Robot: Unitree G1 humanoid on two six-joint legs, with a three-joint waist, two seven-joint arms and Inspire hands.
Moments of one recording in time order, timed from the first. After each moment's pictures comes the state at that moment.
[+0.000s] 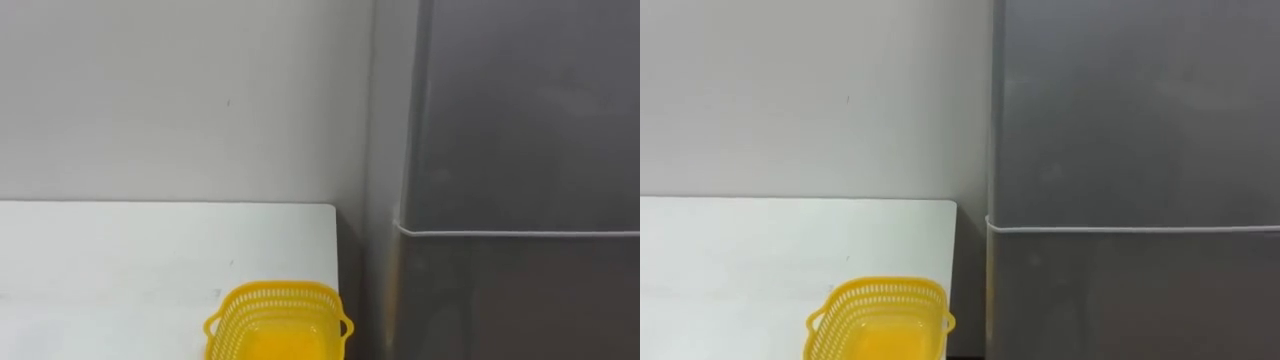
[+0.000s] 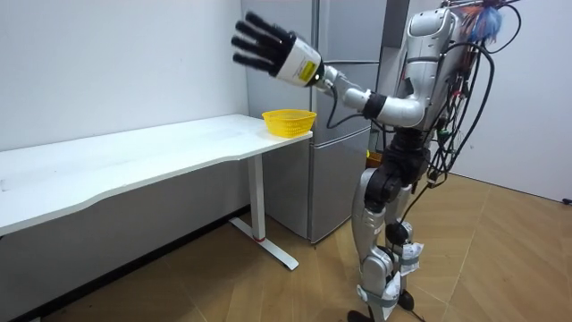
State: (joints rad) left arm 0.16 0.18 0.49 -0.36 -0.19 -0.25 0.87; right arm 0.13 -0.22 -0.06 1.33 -0.25 0.02 0.01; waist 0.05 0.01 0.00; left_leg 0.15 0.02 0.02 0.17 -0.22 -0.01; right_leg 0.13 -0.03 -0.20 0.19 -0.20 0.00
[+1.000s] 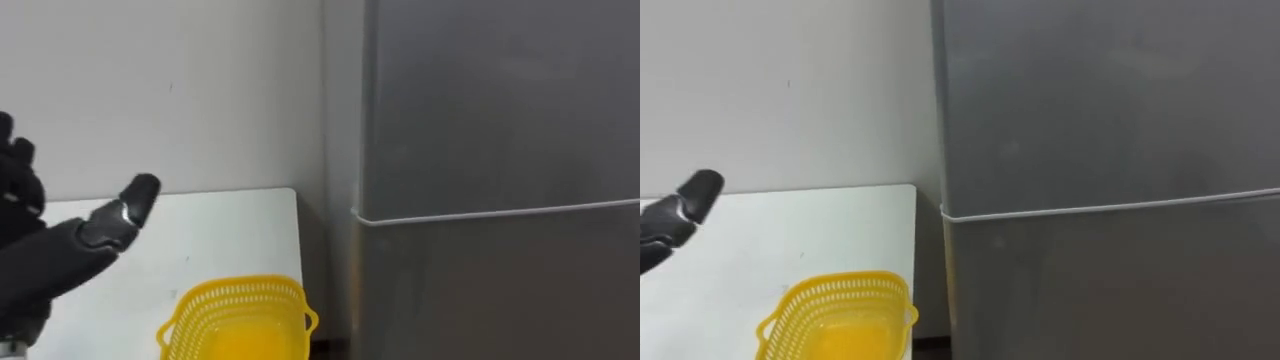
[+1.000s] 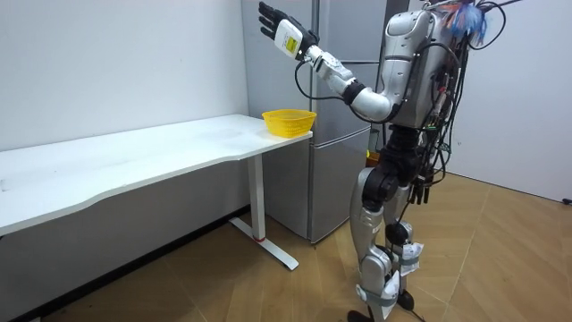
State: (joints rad) left arm 0.04 0.19 0.16 -0.53 -0.43 -0.09 0.12; right arm 0.12 -0.22 -0.08 1.34 -0.39 0.08 0.13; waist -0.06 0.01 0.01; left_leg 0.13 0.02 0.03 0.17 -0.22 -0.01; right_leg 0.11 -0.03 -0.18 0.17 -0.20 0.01
